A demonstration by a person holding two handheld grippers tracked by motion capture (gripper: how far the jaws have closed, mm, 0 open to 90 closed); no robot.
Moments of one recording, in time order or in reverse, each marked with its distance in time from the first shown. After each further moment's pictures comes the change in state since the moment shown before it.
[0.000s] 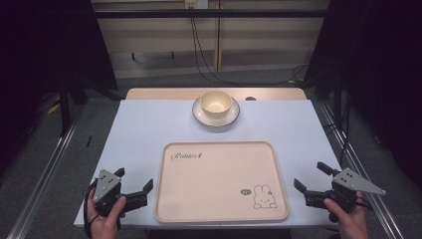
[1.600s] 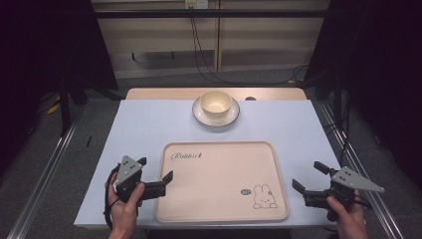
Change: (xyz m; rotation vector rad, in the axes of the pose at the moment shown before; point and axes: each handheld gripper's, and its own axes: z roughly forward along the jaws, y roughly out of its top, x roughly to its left) left arm -0.029 0.028 0.039 0.011 -0.136 0.031; right arm 0.000 0.001 0.004 -0.007 0.044 0.016
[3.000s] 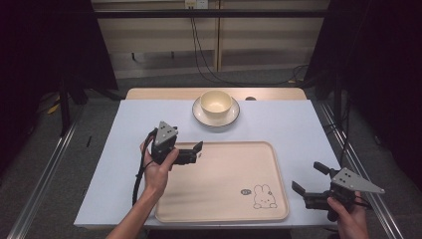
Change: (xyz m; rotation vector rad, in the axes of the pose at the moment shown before) left arm -0.016 0.061 0.091 -0.013 -0.080 0.077; right arm 0.001 -0.001 -0.002 -0.010 0.028 -0.034
